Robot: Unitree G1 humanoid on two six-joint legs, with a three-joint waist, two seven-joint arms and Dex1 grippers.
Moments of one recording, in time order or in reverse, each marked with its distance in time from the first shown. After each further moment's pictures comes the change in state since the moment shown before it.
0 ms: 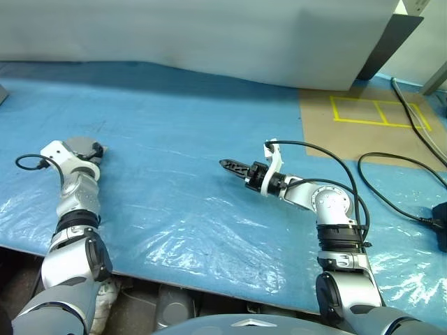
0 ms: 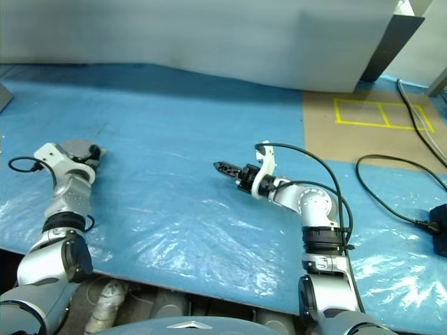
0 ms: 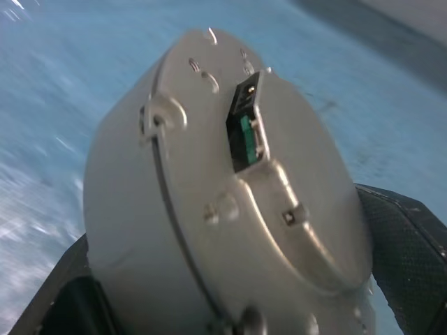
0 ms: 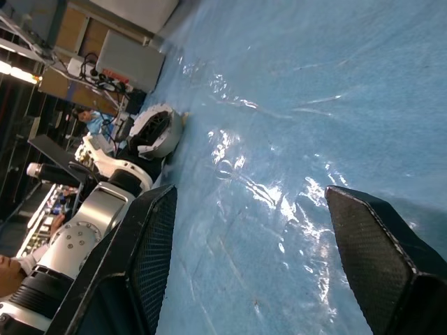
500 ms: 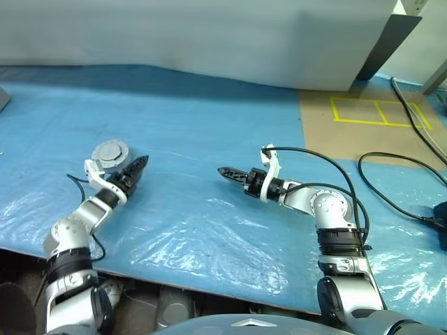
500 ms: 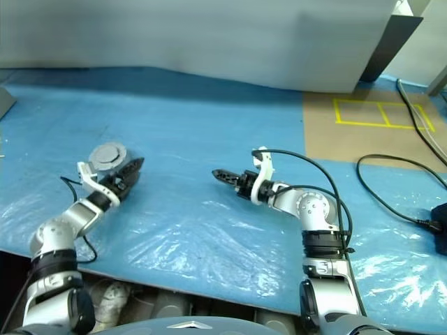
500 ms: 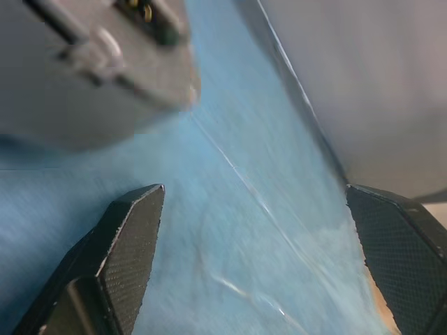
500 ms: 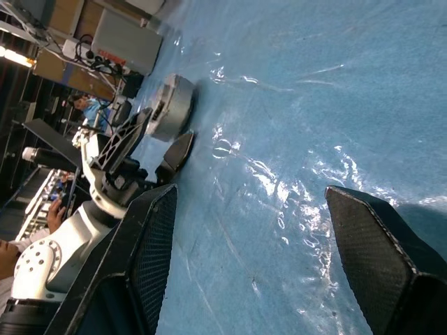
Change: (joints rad) left arm 0.401 -0.062 -0.024 -0.650 -0.424 0.780 -0.334; right arm 0.028 -0.006 0.026 -0.020 -0.039 0.020 0.032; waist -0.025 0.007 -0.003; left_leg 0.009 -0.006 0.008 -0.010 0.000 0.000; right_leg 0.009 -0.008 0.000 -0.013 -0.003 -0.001
